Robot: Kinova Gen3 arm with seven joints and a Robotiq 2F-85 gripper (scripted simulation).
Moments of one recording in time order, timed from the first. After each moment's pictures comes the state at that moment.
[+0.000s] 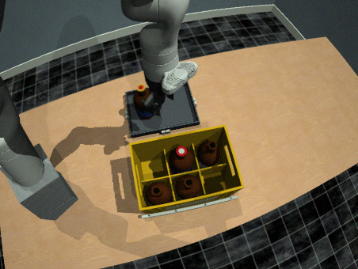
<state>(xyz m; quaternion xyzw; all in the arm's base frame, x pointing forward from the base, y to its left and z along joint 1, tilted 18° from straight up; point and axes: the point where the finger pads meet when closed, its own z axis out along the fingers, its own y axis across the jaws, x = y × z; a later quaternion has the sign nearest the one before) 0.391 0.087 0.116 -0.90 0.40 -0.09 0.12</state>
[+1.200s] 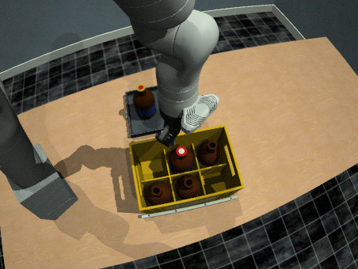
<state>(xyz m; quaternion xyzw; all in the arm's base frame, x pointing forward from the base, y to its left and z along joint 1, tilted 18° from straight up) 0.405 -0.001 0.107 -0.90 0.40 -0.09 0.12</state>
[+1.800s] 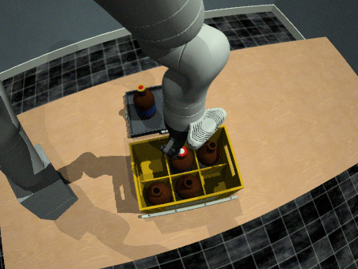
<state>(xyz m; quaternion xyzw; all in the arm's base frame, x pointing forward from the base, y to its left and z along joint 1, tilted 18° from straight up) 0.409 -0.030 0.103 -0.90 0.41 -0.09 0.12</state>
